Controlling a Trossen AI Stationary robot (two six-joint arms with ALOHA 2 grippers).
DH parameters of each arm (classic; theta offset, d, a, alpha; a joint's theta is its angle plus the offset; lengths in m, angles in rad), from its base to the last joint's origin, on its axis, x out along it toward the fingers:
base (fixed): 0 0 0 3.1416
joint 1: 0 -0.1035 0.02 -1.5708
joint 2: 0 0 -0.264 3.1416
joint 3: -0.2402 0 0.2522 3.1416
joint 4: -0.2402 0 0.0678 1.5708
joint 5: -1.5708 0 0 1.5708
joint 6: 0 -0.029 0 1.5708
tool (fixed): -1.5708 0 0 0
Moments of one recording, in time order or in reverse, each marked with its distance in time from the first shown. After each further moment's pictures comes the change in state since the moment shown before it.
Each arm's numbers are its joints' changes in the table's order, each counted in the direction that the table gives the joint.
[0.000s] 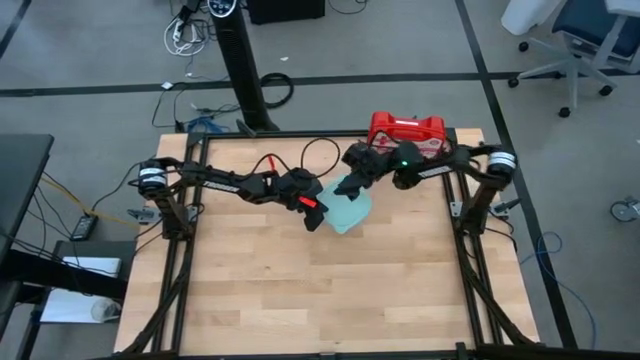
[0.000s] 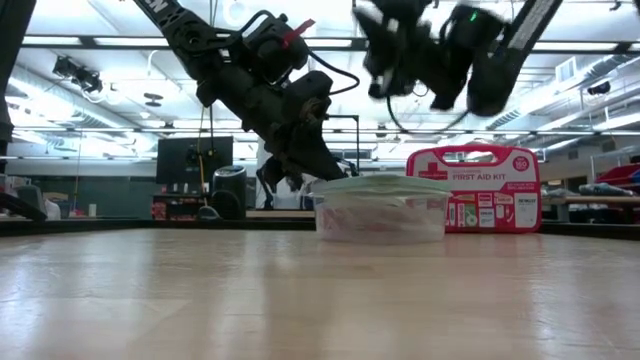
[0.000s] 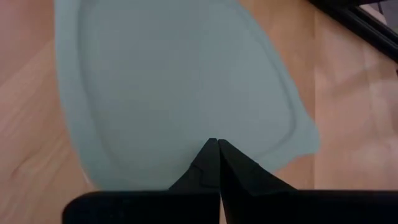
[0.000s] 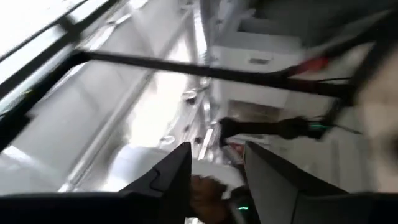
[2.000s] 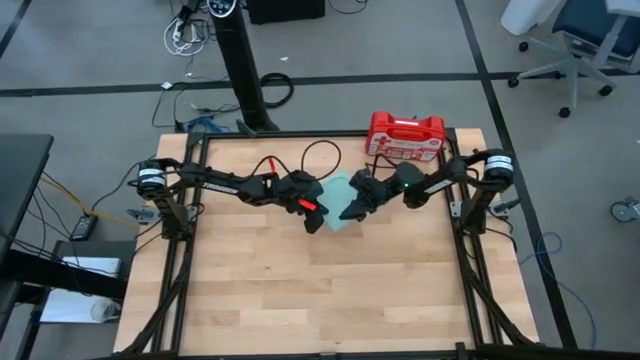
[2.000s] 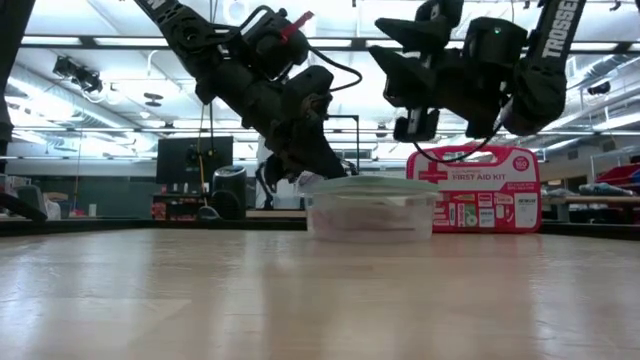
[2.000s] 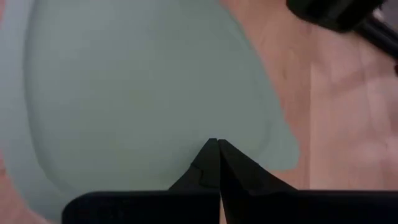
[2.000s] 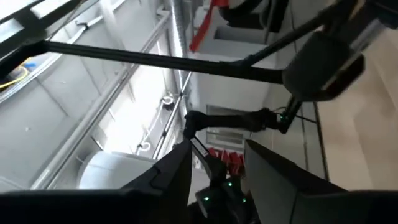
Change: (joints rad) left arm 0.021 -0.001 0.000 -0.003 -0.013 0.003; right arm -0.145 0.017 0.239 0.004 0.157 0.222
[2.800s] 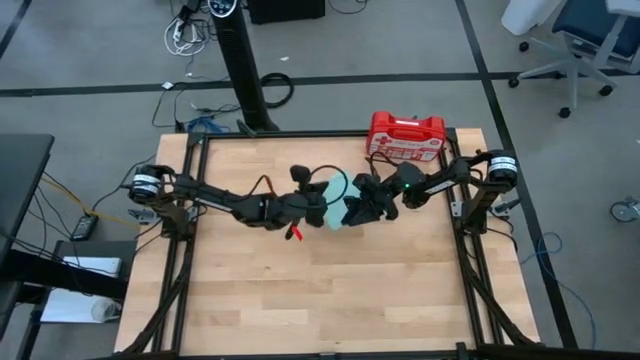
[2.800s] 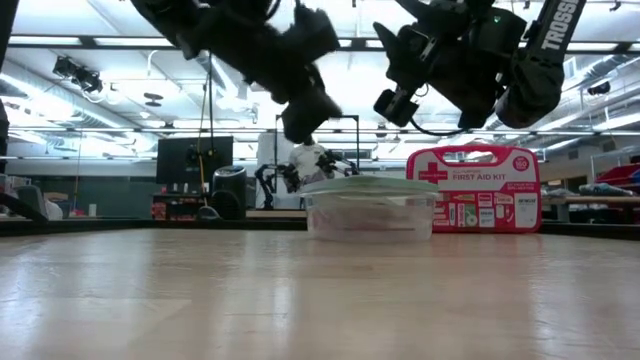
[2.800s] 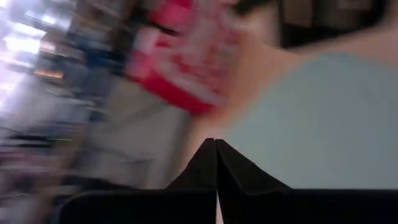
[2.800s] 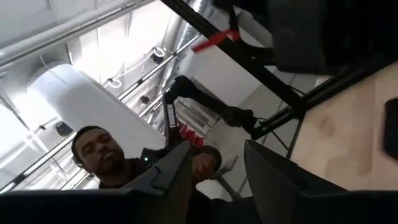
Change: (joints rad) left arm 0.209 0.049 0.000 0.203 -0.877 -0.964; right arm -0.037 0.032 -0.048 -0.028 -0.101 0.499
